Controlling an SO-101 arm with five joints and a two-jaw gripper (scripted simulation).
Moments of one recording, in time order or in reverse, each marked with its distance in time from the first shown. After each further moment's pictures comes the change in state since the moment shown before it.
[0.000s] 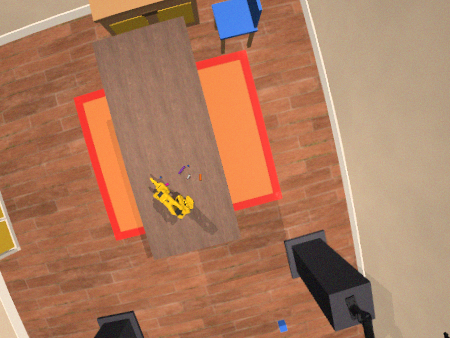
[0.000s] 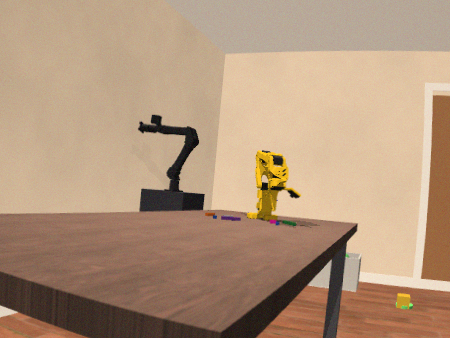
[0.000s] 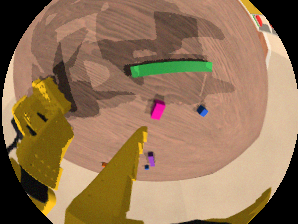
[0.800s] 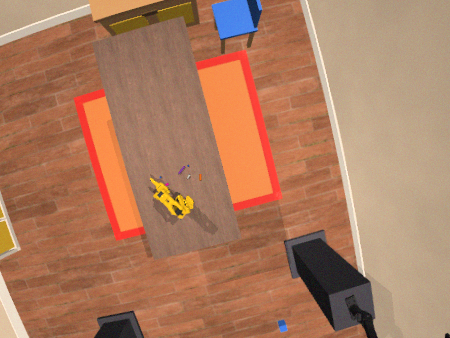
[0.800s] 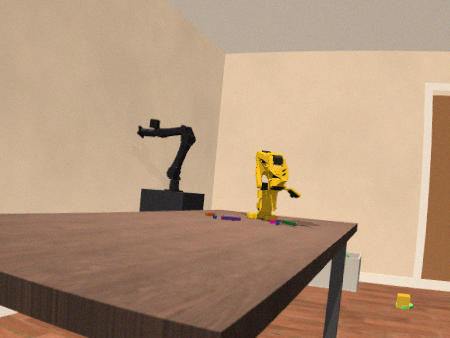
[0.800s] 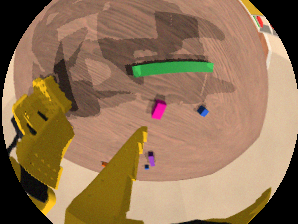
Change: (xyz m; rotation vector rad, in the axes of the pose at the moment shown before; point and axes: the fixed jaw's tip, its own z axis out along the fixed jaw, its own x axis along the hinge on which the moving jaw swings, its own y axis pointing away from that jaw) arm 0.000 0.001 0.000 -0.005 0.000 -0.007
